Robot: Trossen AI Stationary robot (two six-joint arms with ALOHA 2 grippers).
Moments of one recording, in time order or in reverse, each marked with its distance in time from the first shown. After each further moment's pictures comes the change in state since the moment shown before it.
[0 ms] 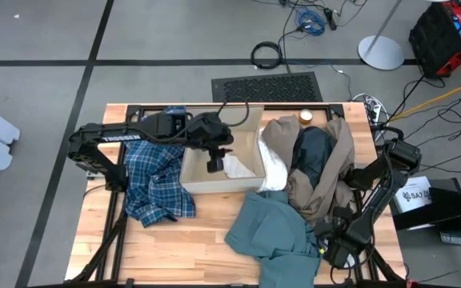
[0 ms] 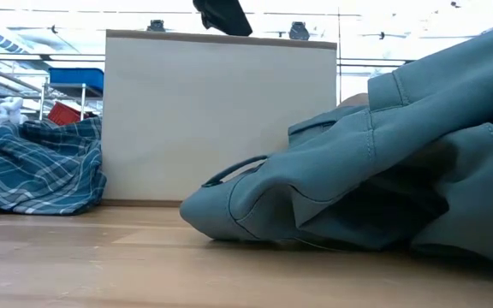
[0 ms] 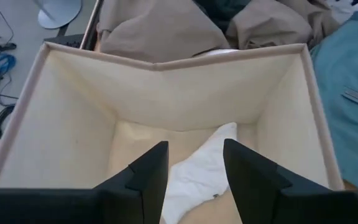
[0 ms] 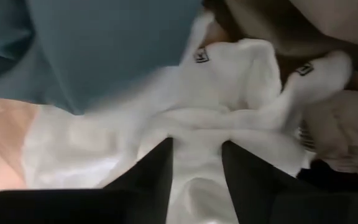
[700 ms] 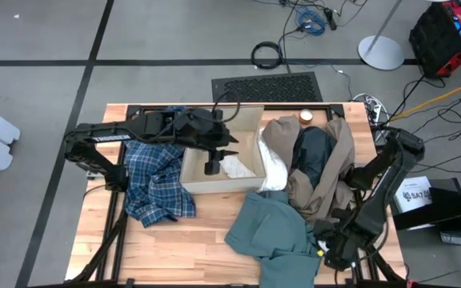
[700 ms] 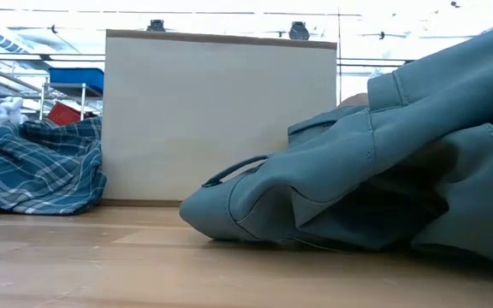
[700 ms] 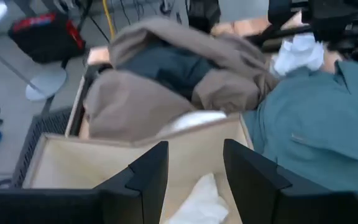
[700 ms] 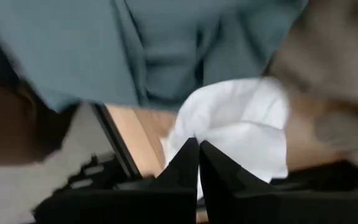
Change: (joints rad) left arm -0.033 -0.048 0.080 0.093 0.104 0.115; right arm -0.080 -0.144 0.301 -0.169 0.095 0.007
